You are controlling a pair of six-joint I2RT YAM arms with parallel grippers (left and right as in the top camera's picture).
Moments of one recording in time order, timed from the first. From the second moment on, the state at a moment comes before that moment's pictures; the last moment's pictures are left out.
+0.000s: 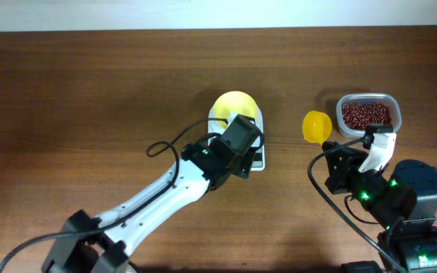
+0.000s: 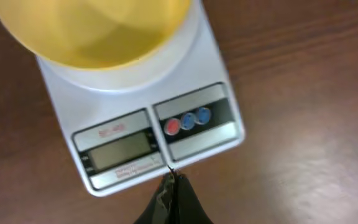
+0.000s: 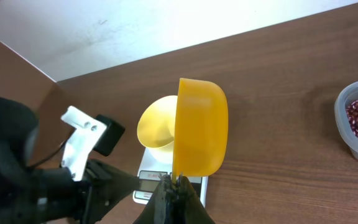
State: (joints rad) left arm -0.74 1.61 1.11 -0.57 -0.13 -0.37; right arm 0.09 0.66 0.75 -0.52 -0.34 0.36
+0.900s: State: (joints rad) left arm -0.74 1.81 1.11 -0.38 -0.13 -0.10; right arm 0.09 1.01 0.75 -0.52 -0.21 0.41
